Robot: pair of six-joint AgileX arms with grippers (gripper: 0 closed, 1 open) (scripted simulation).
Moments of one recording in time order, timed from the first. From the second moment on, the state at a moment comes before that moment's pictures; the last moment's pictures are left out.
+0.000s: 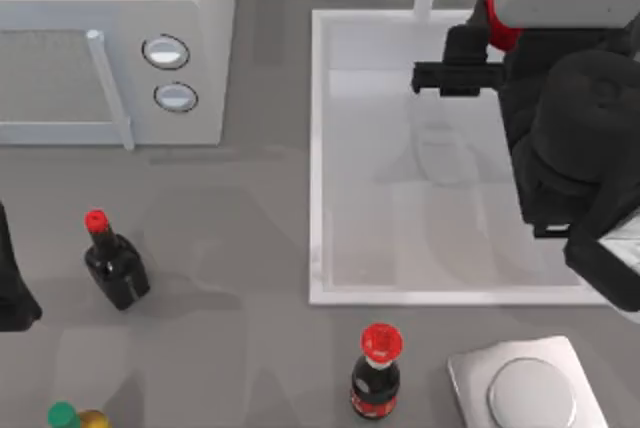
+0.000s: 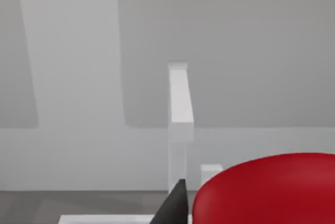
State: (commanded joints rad) left arm 0.00 0.00 0.00 0.00 0.00 0.00; right arm 0.65 1.60 0.71 0.88 0.67 0.02
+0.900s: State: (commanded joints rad) left arm 0.00 0.00 0.00 0.00 0.00 0.00; right arm 0.65 2.16 0.62 1.53 0.69 0.02
